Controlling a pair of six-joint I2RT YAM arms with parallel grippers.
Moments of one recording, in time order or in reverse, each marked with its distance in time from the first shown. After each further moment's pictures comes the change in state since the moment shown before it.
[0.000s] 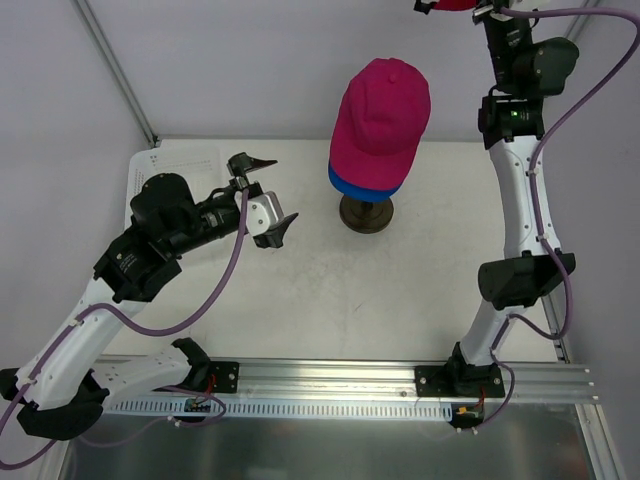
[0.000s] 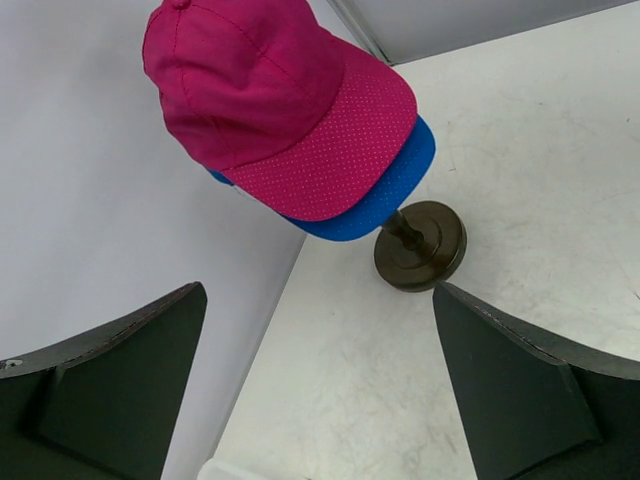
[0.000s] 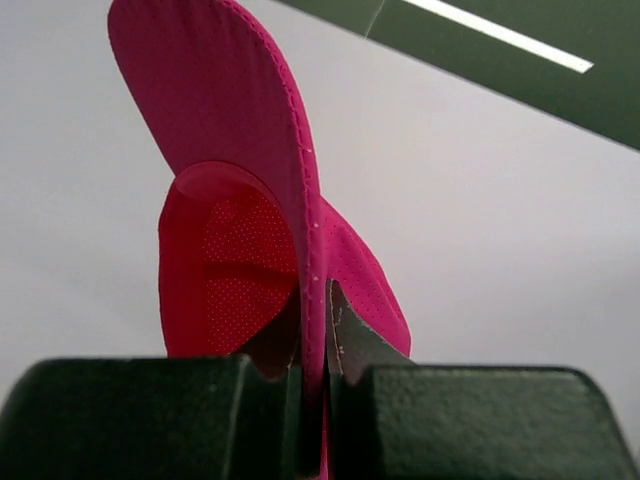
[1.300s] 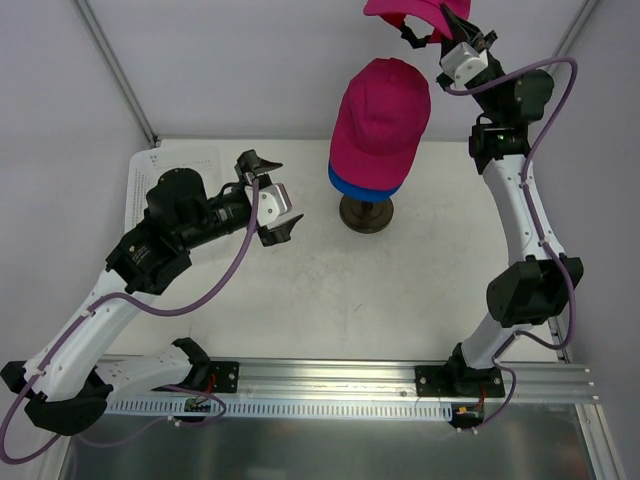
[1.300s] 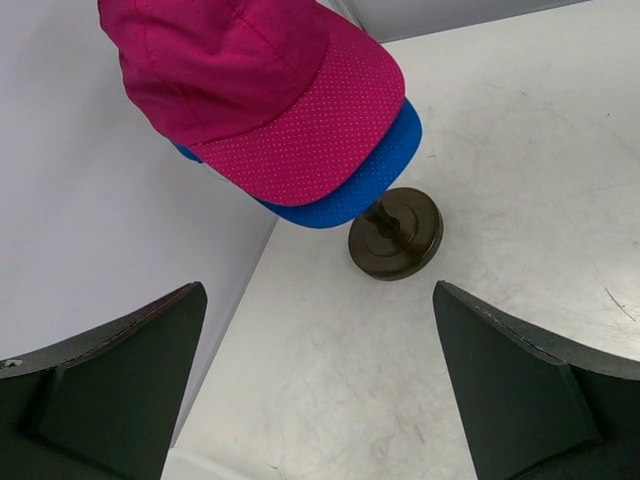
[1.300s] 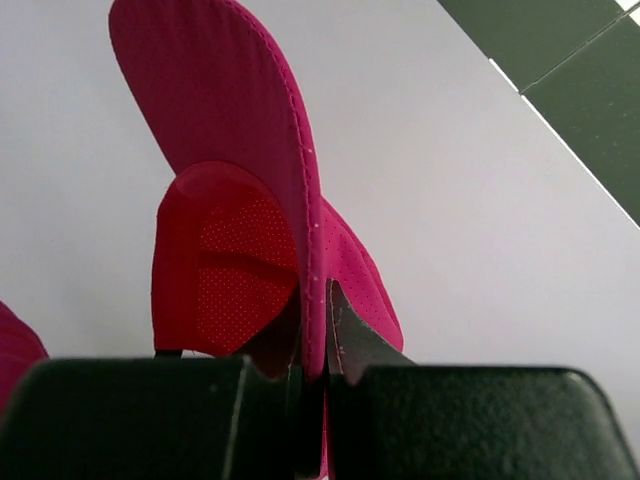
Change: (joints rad) left arm 0.015 0.039 -0.014 0.000 0.000 -0.068; right arm -0.026 -0.146 -0.446 0.161 -0.373 -0.372
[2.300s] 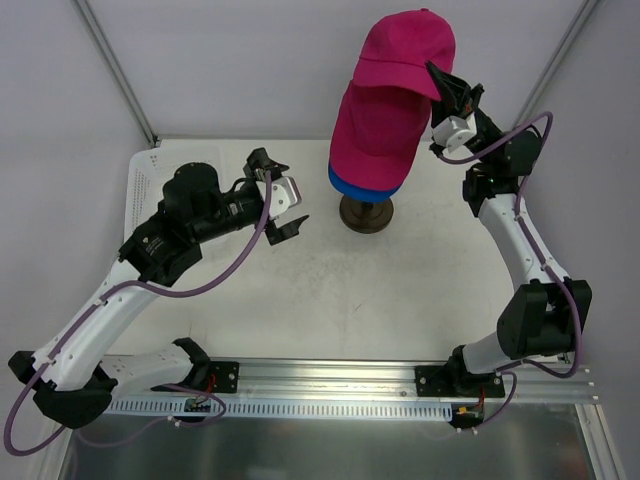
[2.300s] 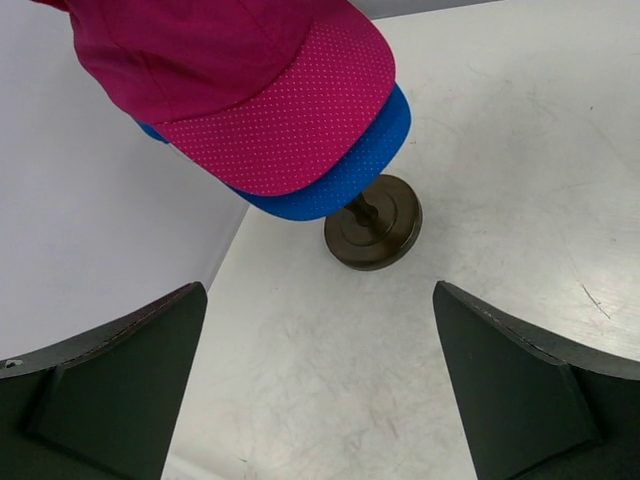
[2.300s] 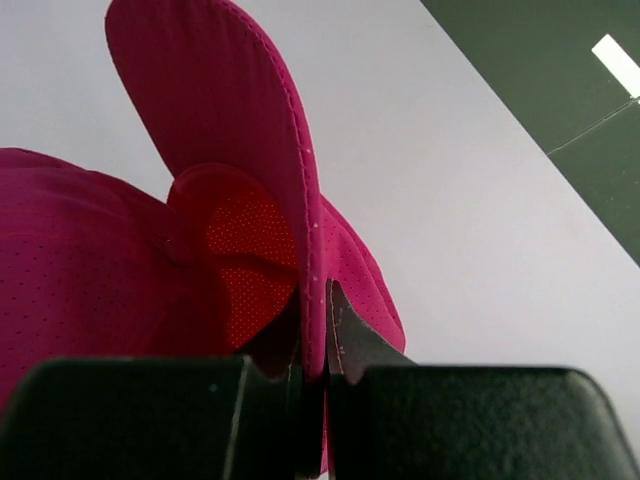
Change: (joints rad) left arm 0.006 0.047 -0.001 0.000 0.002 -0.048; right arm -0.005 -0.199 -0.477 0.334 -0.127 -0.011
